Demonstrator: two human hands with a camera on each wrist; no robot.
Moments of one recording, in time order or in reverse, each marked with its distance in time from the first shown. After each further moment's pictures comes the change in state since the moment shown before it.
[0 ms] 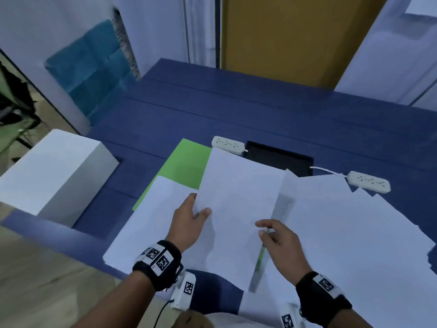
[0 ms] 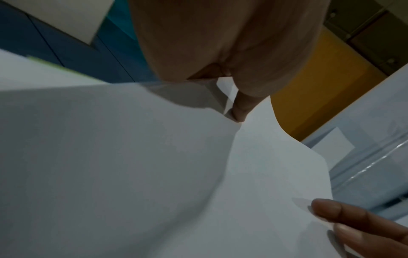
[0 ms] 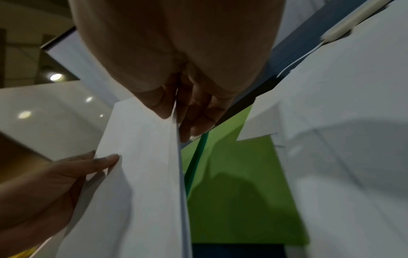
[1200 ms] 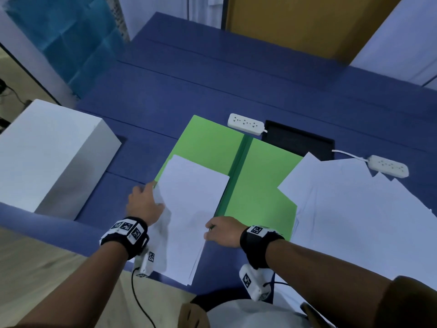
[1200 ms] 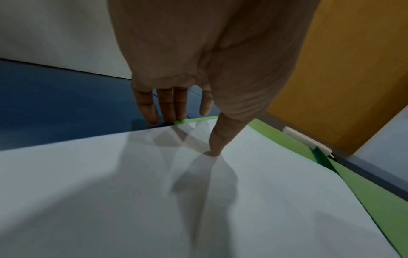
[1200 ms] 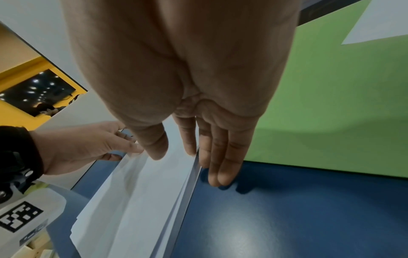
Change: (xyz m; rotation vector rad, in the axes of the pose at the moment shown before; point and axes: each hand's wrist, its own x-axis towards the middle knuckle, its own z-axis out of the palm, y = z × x) left_hand 0.105 -0.185 -0.139 0.615 -0.014 -0.314; right_hand 0.092 -0.025 0.211 -0.661 -0.724 0.293
